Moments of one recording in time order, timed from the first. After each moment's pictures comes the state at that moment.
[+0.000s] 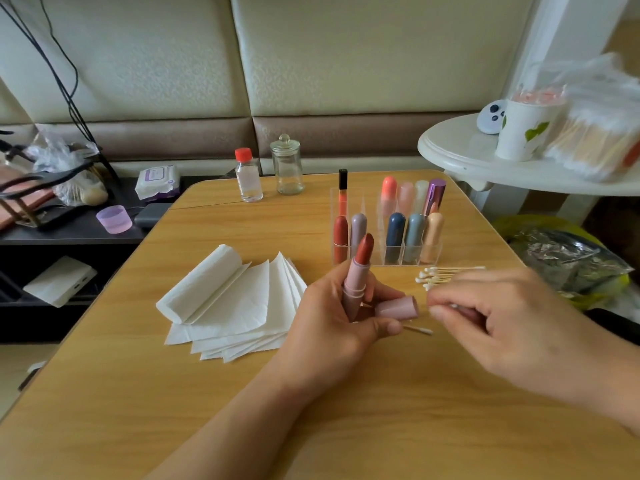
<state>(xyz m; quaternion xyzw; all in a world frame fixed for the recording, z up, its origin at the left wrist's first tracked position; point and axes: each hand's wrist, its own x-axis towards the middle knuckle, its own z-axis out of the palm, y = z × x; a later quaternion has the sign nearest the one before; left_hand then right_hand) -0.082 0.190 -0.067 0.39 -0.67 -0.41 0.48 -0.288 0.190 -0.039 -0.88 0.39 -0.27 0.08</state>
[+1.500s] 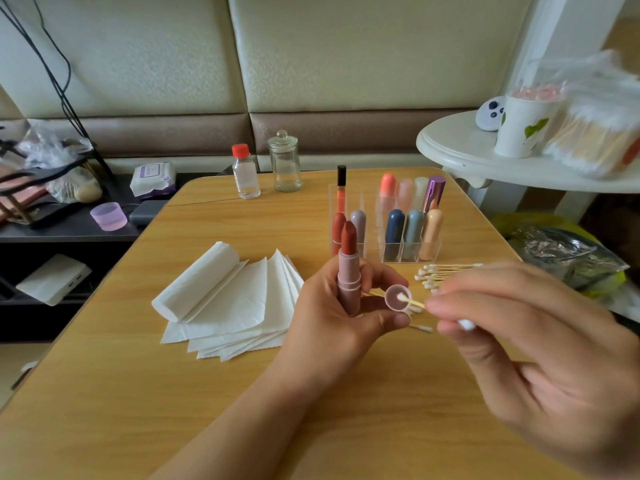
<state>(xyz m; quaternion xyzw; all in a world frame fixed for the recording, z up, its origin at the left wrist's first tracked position) -0.085 0.185 -0.079 0.32 -0.62 -0.45 0.55 -0.266 0.223 -0.041 -0.82 0.27 -0.50 -0.10</state>
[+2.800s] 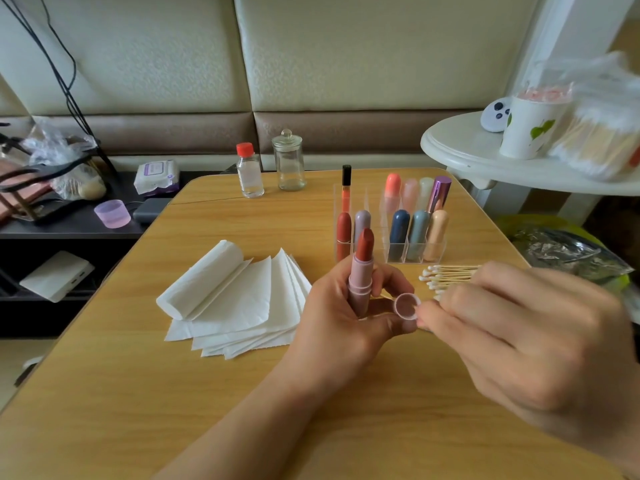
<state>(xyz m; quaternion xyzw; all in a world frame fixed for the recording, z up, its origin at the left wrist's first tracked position) -0.088 0.193 -0.067 0.31 -0.64 -0.44 0.54 -0.273 0.213 -0.034 -0.86 0.25 -0.30 -0.33</state>
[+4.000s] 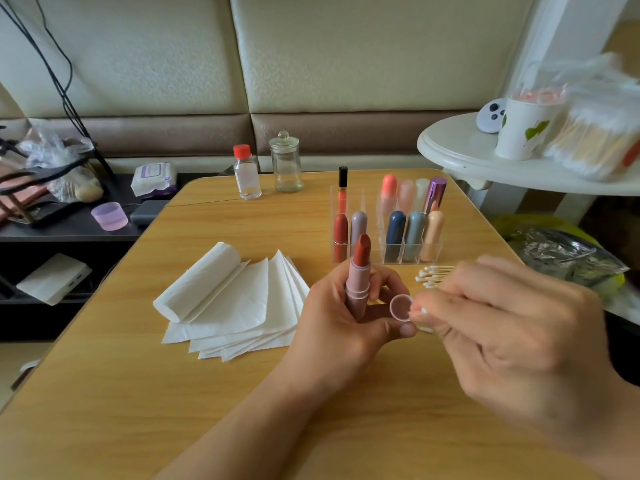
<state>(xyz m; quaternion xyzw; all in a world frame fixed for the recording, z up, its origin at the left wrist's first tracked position) -0.089 0.189 -0.074 0.30 -0.63 -0.46 0.55 -0.265 0.211 -0.042 -0.84 0.32 -0.38 -0.23</state>
